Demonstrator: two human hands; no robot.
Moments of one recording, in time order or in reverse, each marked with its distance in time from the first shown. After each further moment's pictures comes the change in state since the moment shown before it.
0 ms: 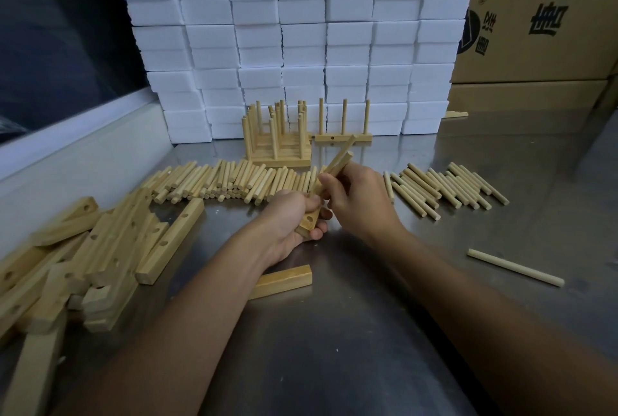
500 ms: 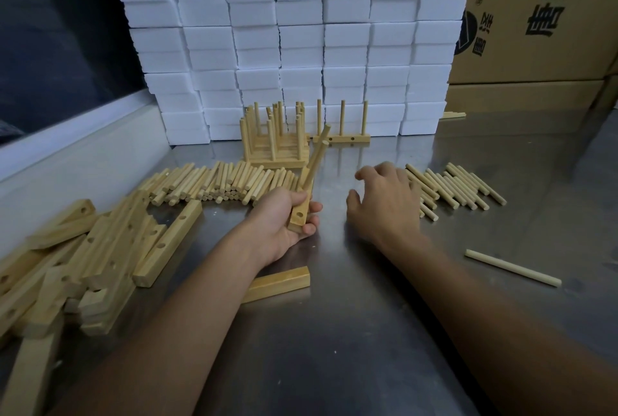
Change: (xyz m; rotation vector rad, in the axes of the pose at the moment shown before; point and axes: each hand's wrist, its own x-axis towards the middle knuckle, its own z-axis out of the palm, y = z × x) left_hand 0.002 0.004 -0.005 -0.192 0.069 -0.086; right_hand -0.001 0.017 -0.017 -0.682 0.007 0.144
